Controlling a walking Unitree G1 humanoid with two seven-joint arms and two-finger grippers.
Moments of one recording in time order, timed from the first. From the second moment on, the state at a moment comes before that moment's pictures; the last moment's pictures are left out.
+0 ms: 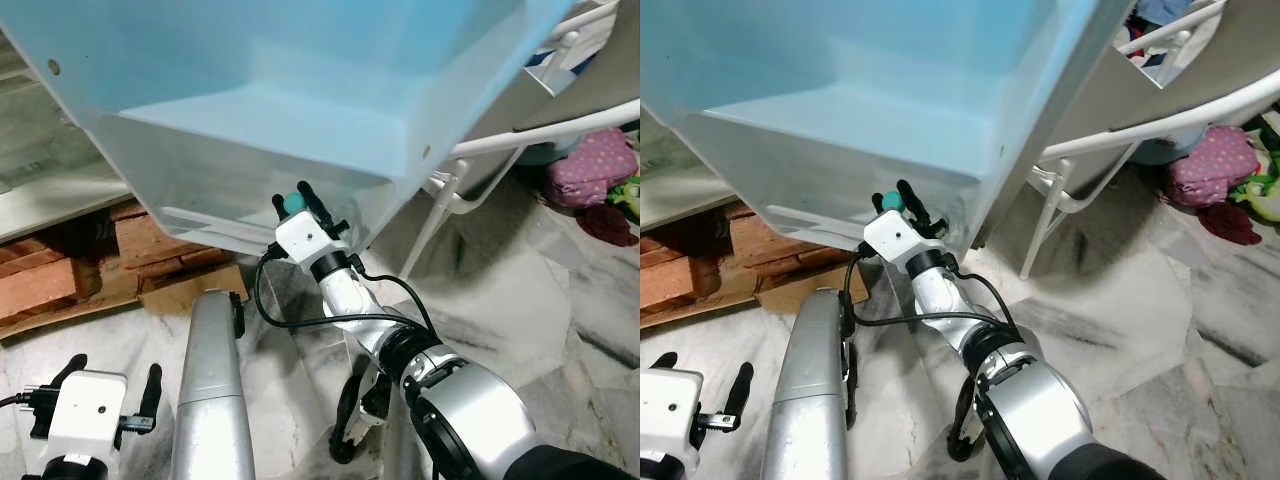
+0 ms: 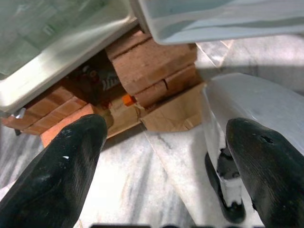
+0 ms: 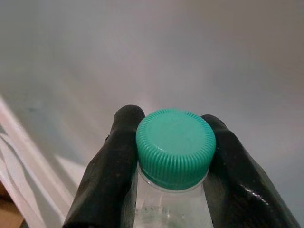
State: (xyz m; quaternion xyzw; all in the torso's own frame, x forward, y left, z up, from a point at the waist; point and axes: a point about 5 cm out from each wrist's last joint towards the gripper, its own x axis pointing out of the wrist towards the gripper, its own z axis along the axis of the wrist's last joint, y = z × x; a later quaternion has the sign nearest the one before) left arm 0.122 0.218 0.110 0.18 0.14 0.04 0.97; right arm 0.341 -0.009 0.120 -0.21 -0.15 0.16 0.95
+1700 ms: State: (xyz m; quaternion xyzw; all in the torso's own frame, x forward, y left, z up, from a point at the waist) left arm 0.236 0.220 0.077 0.15 0.06 0.02 0.99; right arm 0.328 -0.073 0.108 -0.05 -0.08 0.24 0.97
